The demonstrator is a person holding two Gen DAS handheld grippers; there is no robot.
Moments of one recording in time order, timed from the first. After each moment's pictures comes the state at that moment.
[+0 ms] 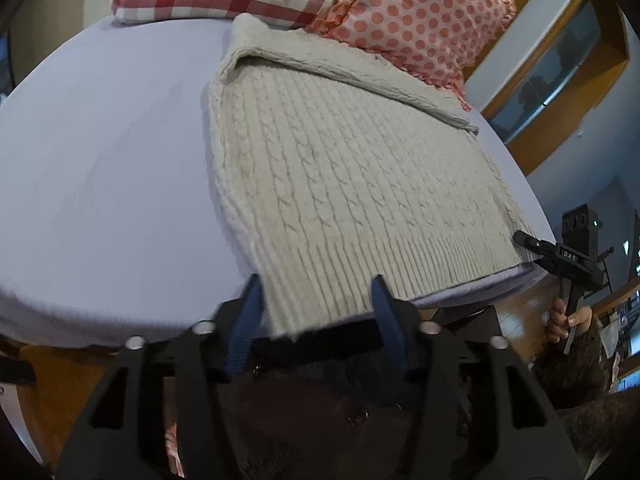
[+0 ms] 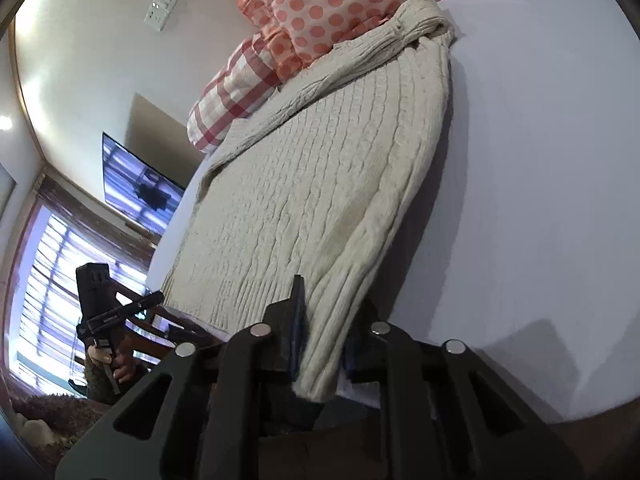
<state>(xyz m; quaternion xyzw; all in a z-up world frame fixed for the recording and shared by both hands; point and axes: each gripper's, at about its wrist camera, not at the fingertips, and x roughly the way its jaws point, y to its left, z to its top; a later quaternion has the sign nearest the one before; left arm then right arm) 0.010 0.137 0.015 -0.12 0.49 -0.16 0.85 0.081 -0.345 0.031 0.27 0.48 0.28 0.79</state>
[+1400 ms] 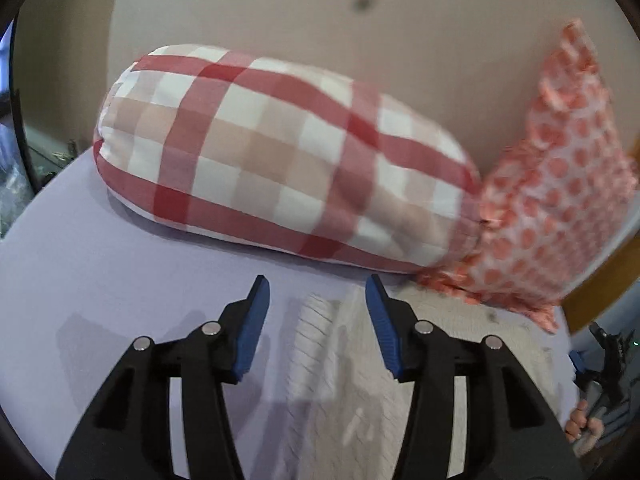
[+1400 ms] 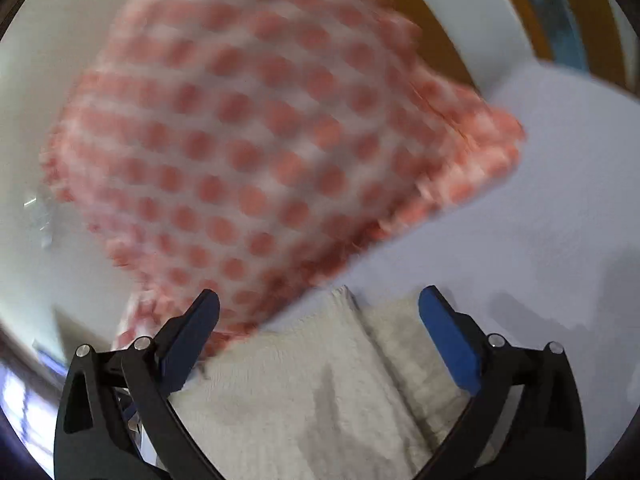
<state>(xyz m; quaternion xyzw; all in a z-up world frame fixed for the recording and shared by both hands) 0.338 0.200 0.094 -0.20 0.37 -0.02 0.91 0.372 -0.380 0.082 0.36 0.33 0.07 0.87</state>
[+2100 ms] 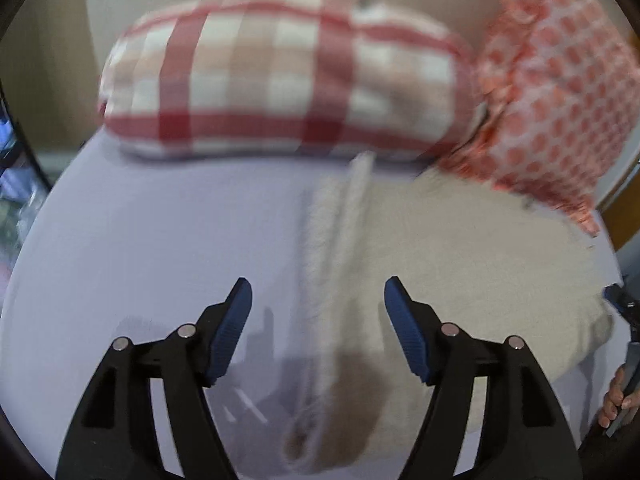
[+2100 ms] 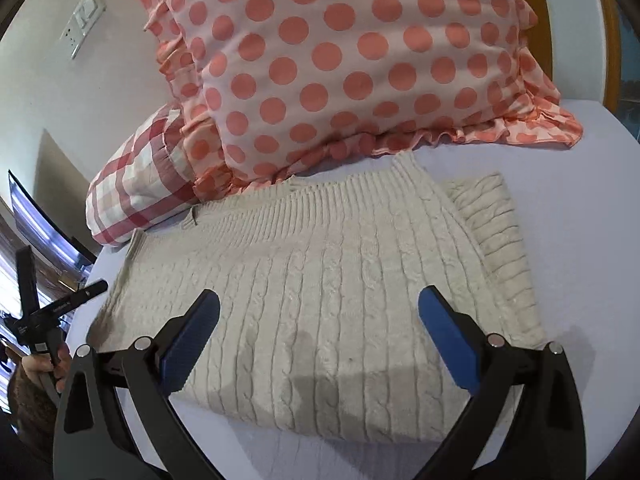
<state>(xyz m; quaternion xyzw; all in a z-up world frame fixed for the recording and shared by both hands) 0.314 0.169 0.045 -0.07 0.48 0.02 0.87 0.330 -0.278 0.074 0.15 0.46 0.13 0.87</state>
